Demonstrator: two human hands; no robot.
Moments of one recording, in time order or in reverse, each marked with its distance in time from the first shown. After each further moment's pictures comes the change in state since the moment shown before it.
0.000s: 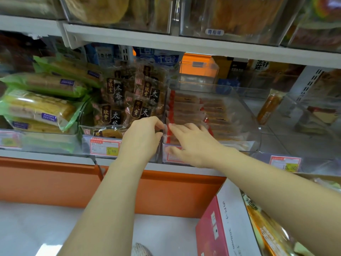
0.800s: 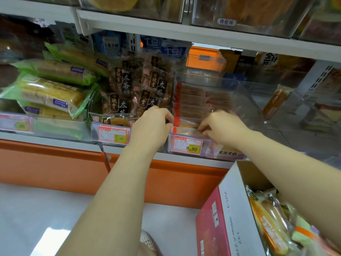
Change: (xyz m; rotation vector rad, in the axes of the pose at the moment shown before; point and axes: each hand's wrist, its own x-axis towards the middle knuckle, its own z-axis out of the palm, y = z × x) left_hand -0.002 0.004 0.003 0.047 -0.015 0.020; right_hand -0.005 0.040 -0.016 -0.064 0.068 0.139
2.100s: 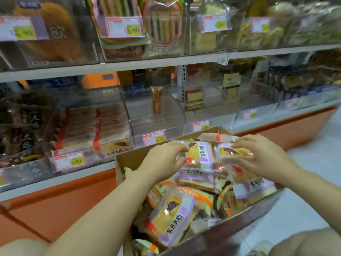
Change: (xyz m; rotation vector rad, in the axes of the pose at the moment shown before) left_hand -0.121 0.254 0.119 0.056 -0.397 0.765; right_hand -0.376 0.222 0.003 0.125 0.247 0.499
